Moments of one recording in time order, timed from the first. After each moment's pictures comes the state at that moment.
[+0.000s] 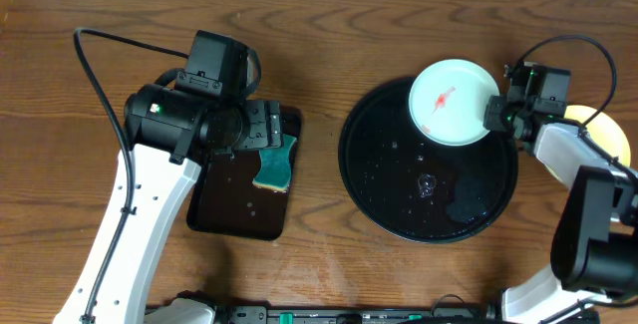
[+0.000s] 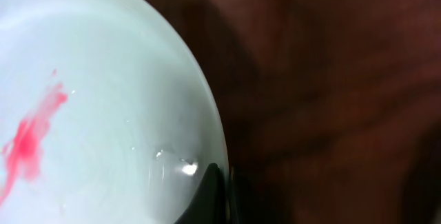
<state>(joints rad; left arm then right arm) -0.30 1.40 1.53 -1.31 0.05 -0.38 -0.17 1.79 0.97 -0.13 -0.11 -0.01</state>
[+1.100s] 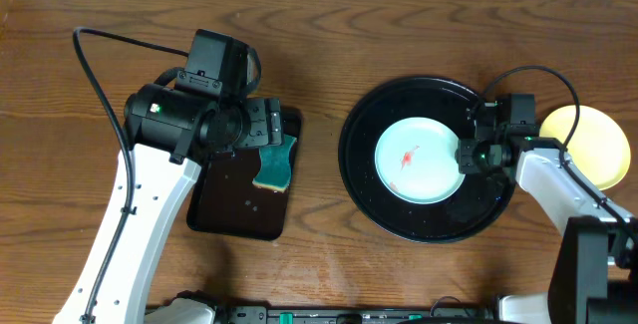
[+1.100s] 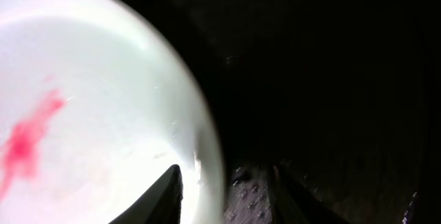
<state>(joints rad) -0.30 1.40 1.53 -1.29 0.05 -0.38 -0.02 1.60 0.82 -0.44 -0.14 -0.02</state>
